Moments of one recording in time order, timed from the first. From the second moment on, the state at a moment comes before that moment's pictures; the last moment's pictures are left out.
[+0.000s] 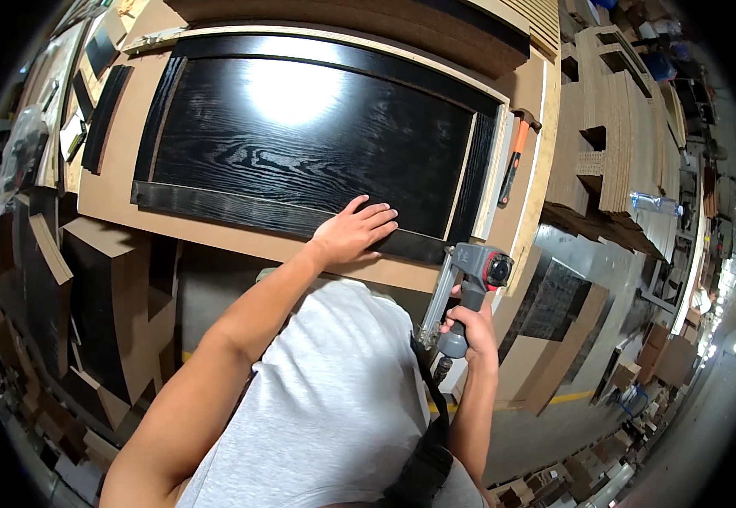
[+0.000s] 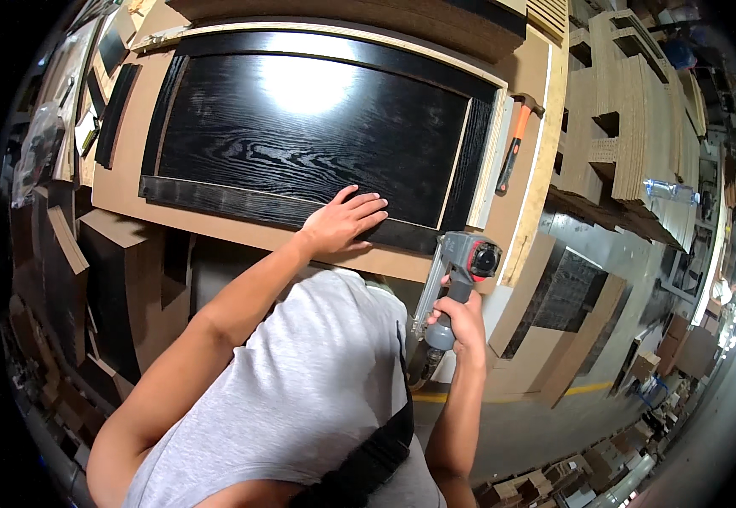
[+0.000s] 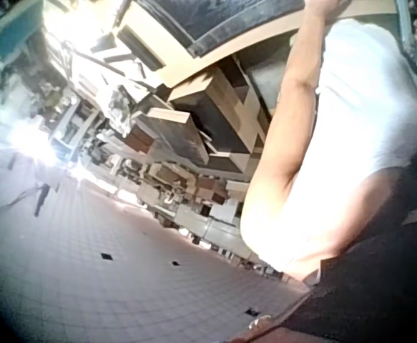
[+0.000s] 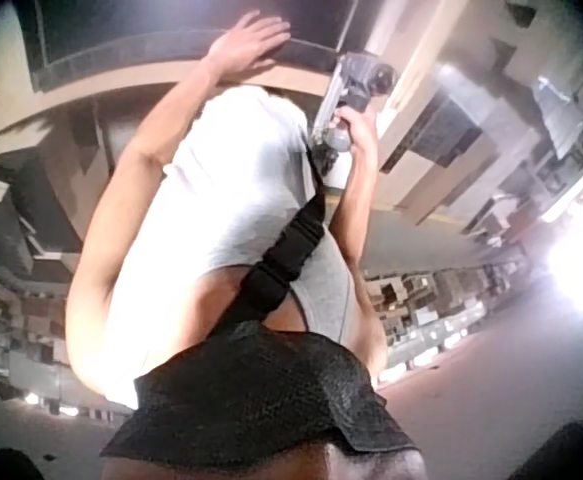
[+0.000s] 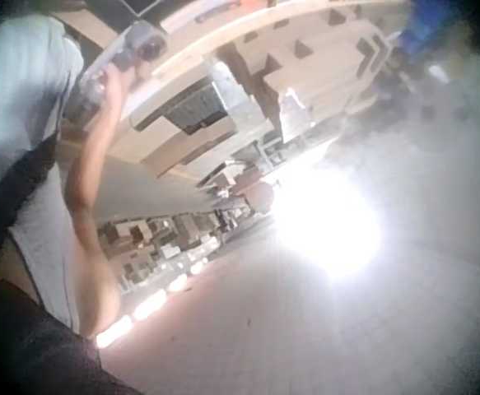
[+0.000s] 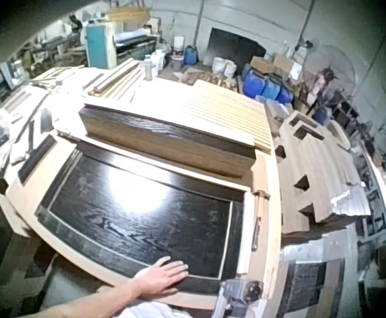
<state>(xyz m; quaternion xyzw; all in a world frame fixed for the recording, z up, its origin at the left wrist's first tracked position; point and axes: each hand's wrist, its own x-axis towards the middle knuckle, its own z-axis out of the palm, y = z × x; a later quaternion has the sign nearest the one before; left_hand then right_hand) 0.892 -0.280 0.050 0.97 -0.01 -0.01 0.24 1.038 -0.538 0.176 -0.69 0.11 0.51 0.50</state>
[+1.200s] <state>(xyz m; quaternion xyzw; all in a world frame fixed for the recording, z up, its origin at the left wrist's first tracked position) 0.746 -0.168 0.049 0.97 0.11 0.02 0.21 0.915 -0.419 0.179 -0.68 0.03 0.54 0.48</state>
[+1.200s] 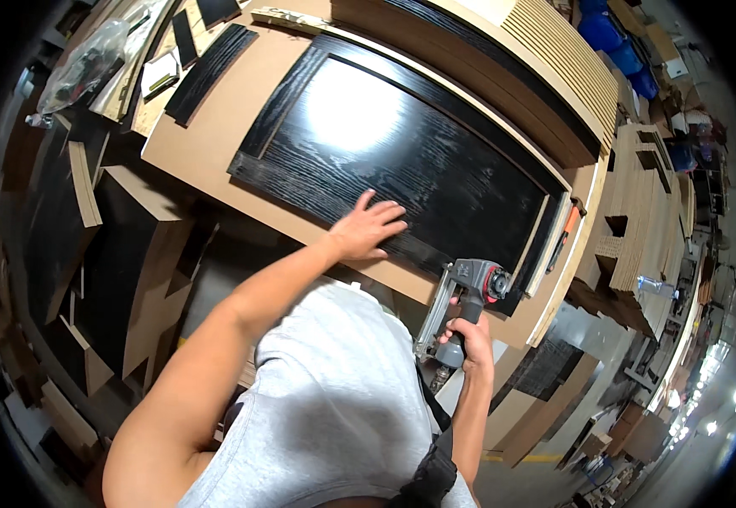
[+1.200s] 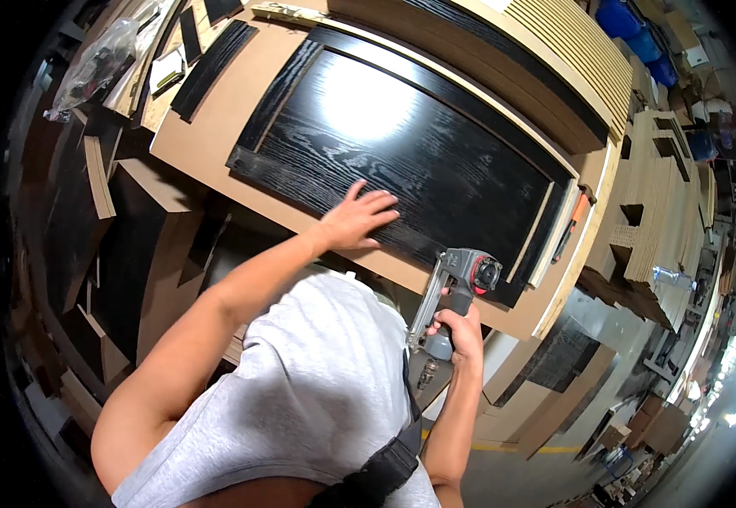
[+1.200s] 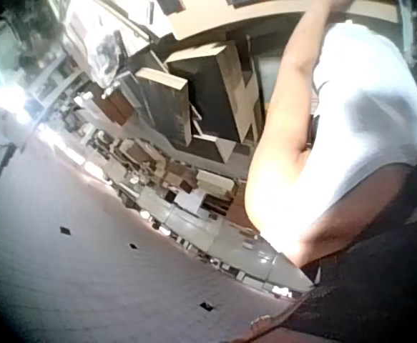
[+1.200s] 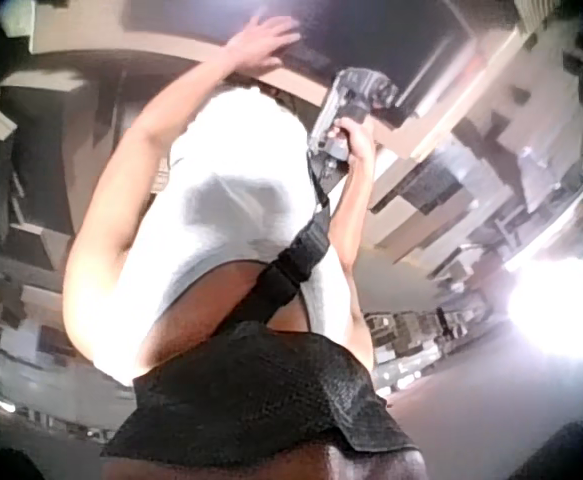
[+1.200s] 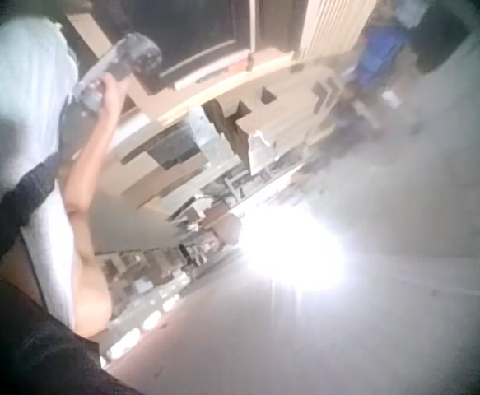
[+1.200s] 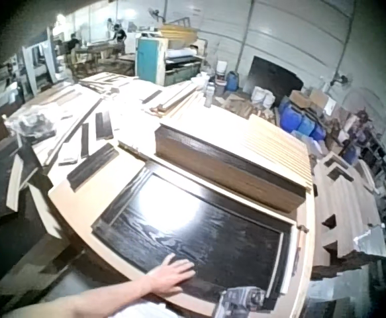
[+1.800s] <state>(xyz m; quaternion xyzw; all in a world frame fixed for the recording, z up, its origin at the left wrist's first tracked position) 0.673 -0.106 0.034 0.97 0.13 0.06 0.18 0.839 -0.321 0.181 -0.70 0.01 0.56 0.44</state>
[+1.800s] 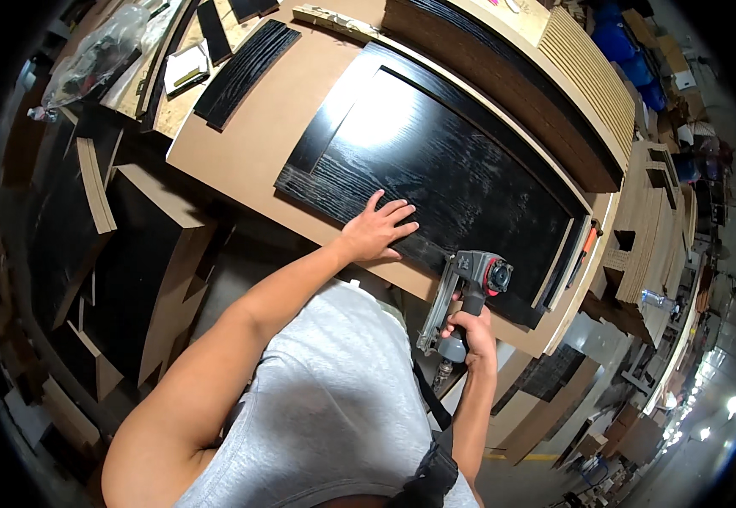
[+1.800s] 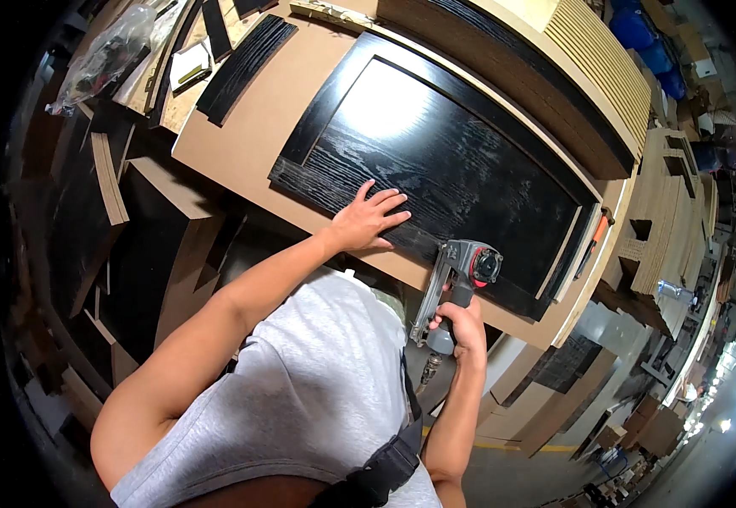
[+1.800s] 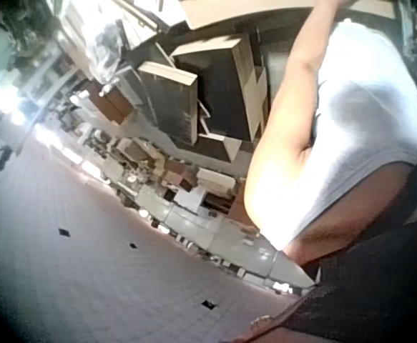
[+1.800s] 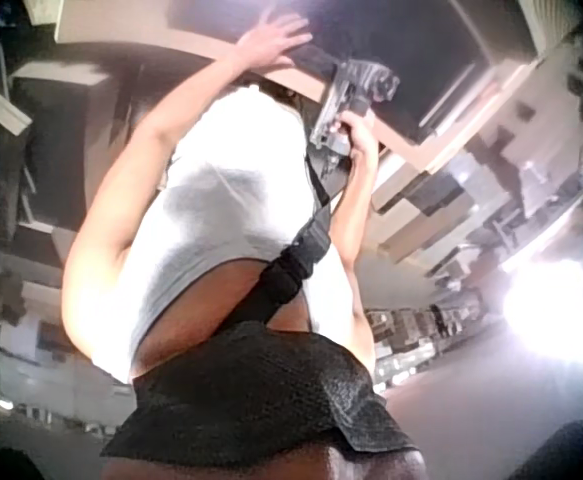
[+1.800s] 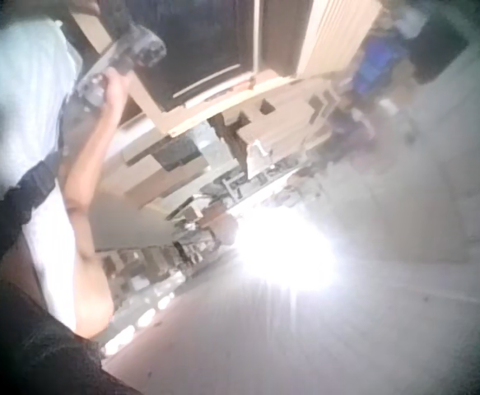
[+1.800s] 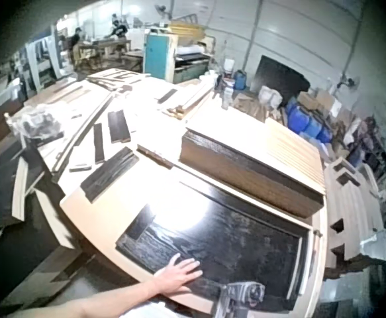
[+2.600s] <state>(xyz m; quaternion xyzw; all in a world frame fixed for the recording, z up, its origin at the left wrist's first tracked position) 0.576 -0.034 0.034 0.96 0.23 0.09 0.16 0.766 -0.199 0.187 -0.69 -0.13 0.63 0.33</state>
